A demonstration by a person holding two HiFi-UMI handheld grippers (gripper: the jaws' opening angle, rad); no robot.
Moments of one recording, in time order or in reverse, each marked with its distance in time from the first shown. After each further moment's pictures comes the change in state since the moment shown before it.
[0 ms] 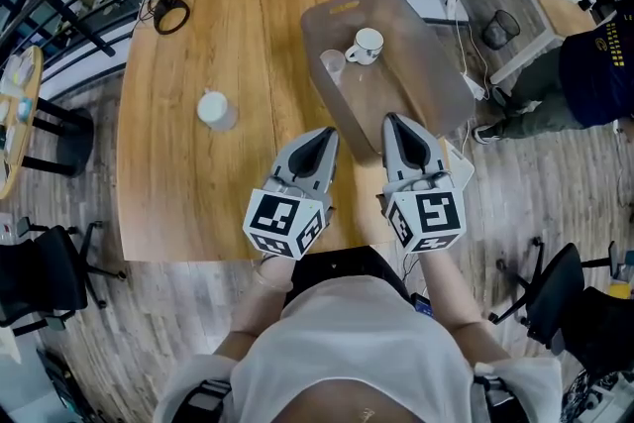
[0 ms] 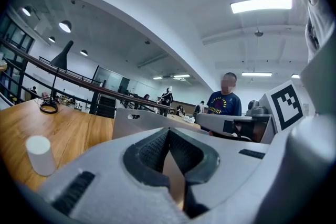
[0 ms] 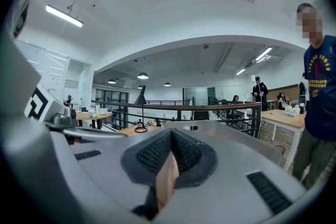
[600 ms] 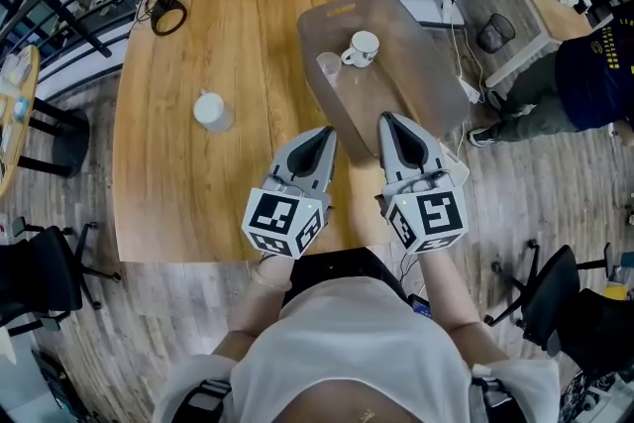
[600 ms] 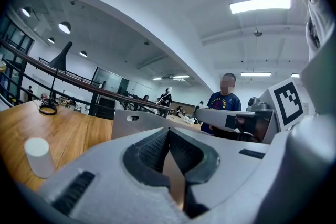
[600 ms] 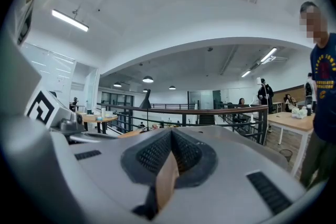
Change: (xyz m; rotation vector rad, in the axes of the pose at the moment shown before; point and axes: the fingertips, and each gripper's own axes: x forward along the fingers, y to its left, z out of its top) left arm 0.005 -0.005 0.002 0.007 -0.010 0.001; right arm -0.002 0.003 0.014 -0.010 -0.045 0.065
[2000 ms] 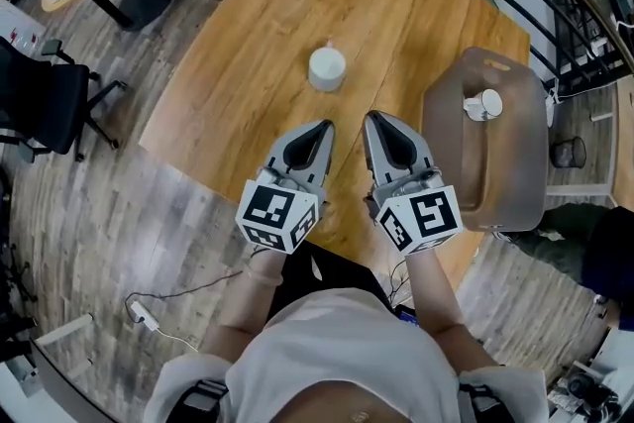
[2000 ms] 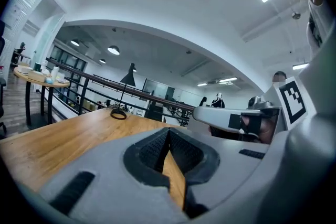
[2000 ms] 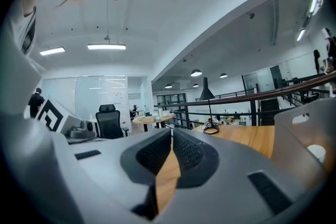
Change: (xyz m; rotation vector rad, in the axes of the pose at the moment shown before) left arm -0.141 0.147 -0.005 -0.075 -0.074 0.544; right arm 0.108 0.204 -0.023 0.066 0.050 0.651
